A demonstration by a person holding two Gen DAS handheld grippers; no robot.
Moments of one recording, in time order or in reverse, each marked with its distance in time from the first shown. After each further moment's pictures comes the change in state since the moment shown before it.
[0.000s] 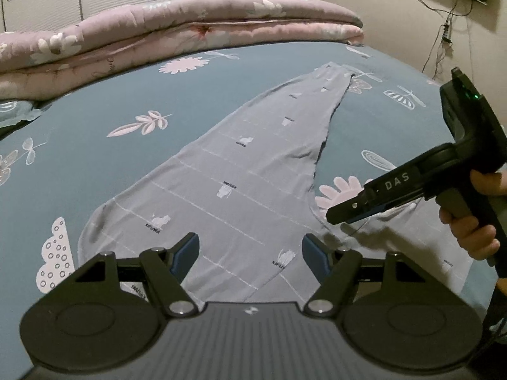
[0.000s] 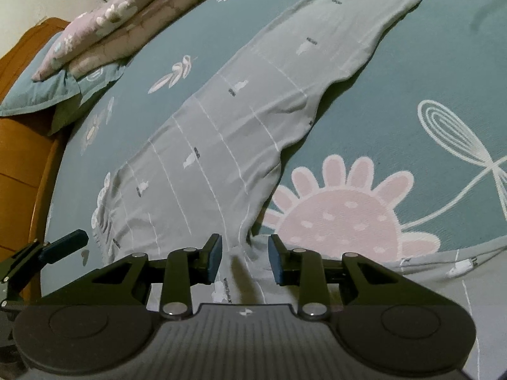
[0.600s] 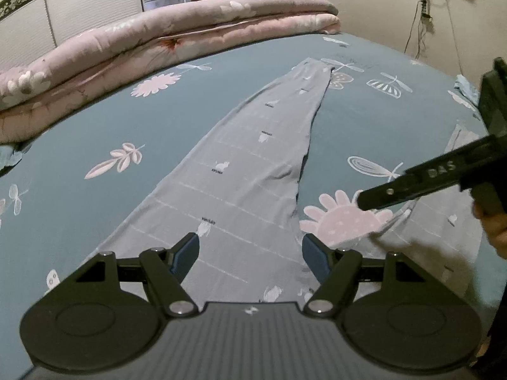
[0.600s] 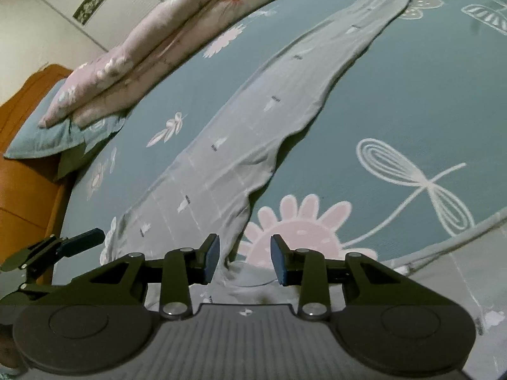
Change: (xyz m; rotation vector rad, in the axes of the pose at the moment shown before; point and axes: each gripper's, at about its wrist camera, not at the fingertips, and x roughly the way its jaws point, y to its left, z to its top) left arm 0.019 -0.034 0.041 0.133 0.010 0.007; right arm -0.055 -0.029 -0.007 0.067 -0.182 0.007
